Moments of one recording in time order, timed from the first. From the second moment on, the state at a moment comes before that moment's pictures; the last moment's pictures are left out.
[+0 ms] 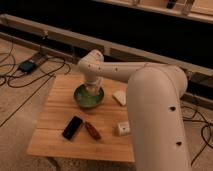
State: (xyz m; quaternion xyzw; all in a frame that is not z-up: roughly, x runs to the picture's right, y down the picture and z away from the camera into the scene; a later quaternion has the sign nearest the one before) arm -0.081 0.018 0.885 -0.26 0.00 0.13 0.96
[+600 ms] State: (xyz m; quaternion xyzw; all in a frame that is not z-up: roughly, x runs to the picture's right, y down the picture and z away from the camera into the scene) arm -0.100 0.028 0.900 -0.28 -0.02 0.09 0.95
